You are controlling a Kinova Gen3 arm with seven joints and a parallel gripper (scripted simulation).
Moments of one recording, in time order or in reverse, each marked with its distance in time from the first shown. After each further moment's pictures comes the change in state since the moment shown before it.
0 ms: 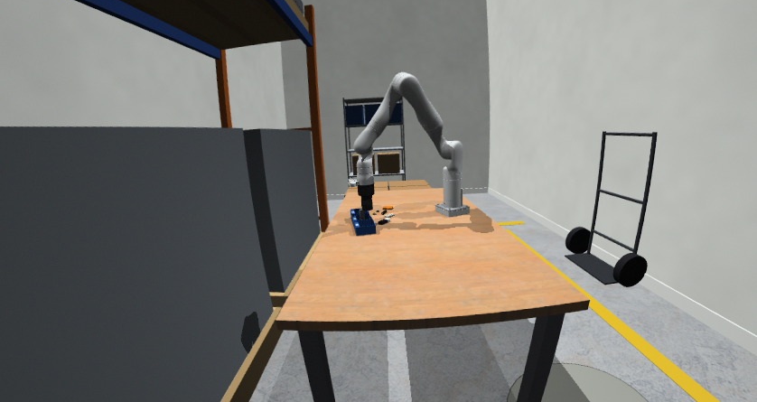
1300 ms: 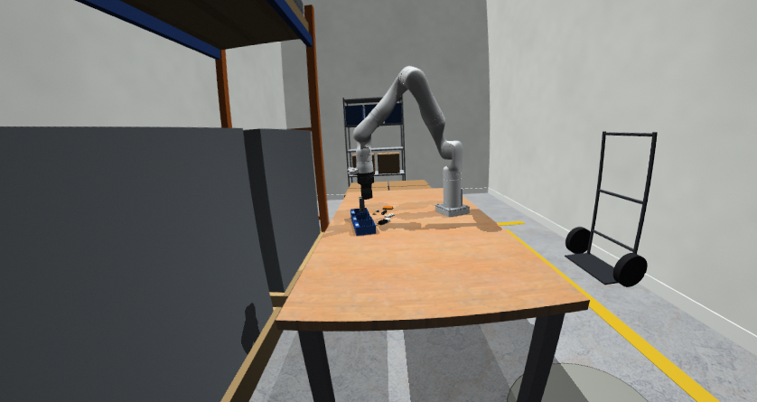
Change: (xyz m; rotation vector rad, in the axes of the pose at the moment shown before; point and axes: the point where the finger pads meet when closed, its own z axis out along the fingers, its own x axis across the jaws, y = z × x) arm 0.005 0.003 -0.052 -0.012 0.007 0.007
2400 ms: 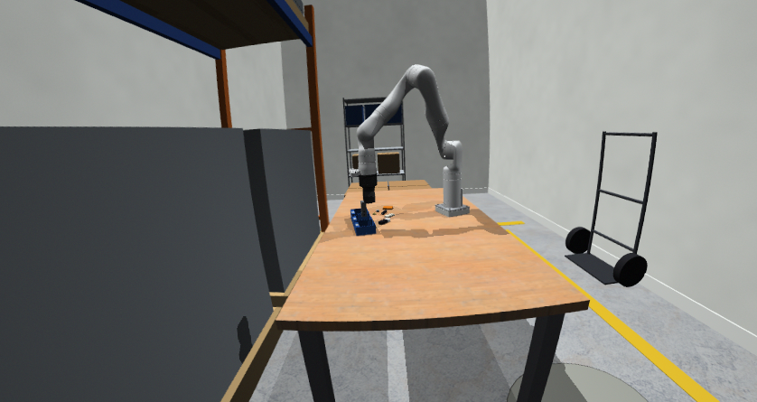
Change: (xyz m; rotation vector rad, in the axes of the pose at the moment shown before) arm -0.090 -0.001 -0.005 0.017 -0.010 -0.007
